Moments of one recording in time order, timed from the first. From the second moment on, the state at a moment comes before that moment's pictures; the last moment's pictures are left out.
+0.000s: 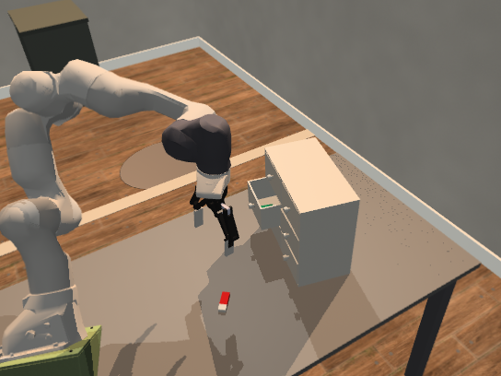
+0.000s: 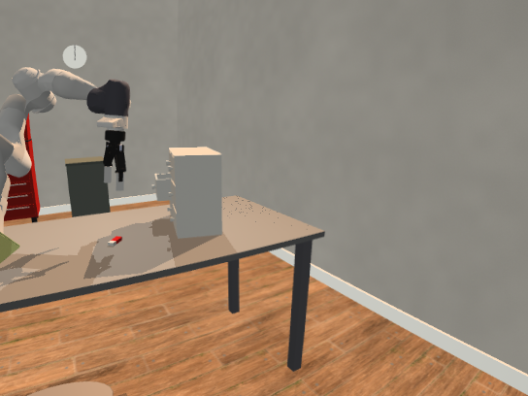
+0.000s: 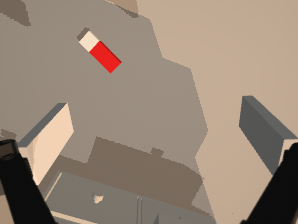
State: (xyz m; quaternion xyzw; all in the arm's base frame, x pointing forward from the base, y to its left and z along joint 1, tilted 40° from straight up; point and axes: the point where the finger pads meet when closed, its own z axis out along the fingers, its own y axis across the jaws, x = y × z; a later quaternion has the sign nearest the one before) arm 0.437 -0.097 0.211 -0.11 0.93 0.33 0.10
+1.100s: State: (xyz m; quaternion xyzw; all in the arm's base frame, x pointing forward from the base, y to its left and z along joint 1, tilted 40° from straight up) arm 0.441 -0.097 0.082 -0.37 0.87 0.26 0.22
